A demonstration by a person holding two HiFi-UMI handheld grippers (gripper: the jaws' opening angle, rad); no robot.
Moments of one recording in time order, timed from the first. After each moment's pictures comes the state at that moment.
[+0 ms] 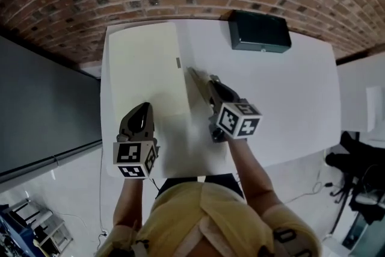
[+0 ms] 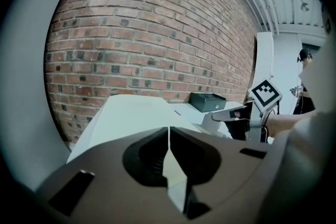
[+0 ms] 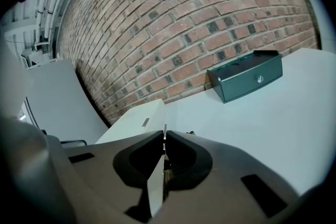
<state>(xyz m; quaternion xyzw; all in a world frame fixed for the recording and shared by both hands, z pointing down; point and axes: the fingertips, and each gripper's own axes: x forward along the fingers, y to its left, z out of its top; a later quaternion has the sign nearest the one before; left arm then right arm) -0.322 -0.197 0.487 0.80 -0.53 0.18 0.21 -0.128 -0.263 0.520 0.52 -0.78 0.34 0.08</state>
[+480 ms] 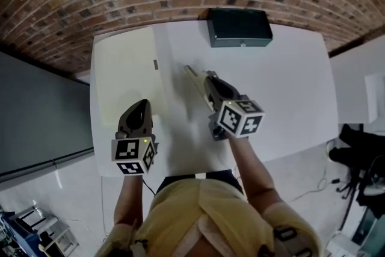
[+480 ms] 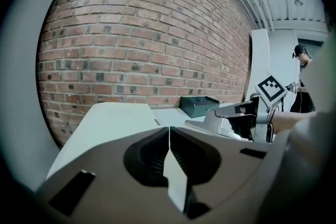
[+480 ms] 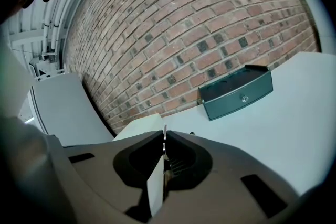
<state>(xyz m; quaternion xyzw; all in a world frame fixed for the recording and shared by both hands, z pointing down) -0.251 -0.201 0.465 0.81 -0.53 0.17 0.18 -0.061 -0.252 0.480 0.51 -0.79 0.33 0.03</state>
